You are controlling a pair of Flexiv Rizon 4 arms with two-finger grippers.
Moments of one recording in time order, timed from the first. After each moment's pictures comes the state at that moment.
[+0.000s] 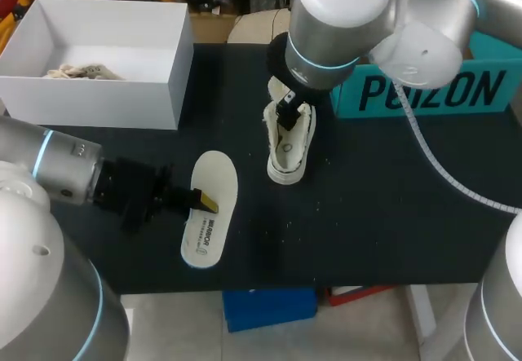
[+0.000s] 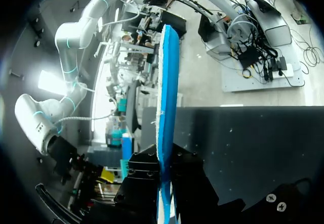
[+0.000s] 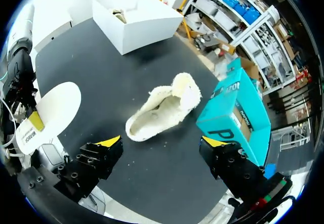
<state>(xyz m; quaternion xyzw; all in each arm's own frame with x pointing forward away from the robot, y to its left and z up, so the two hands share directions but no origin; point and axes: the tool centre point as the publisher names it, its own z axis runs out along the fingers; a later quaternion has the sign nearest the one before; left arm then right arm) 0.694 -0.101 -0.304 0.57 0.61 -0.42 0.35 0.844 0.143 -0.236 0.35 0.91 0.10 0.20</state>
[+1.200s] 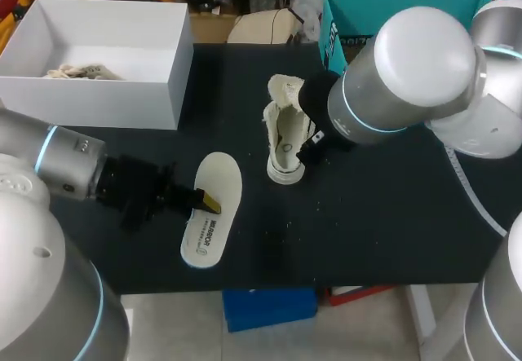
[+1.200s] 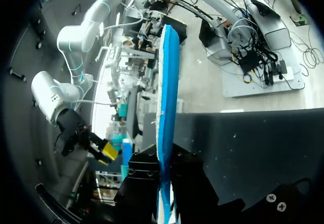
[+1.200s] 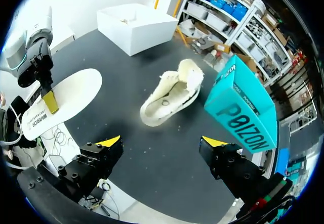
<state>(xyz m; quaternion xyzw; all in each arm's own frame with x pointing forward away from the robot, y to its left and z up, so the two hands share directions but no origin) 0.688 -0.107 -0.296 0.58 0.60 -0.44 0.33 0.774 0.115 -0.247 0.40 0.88 0.17 0.20</state>
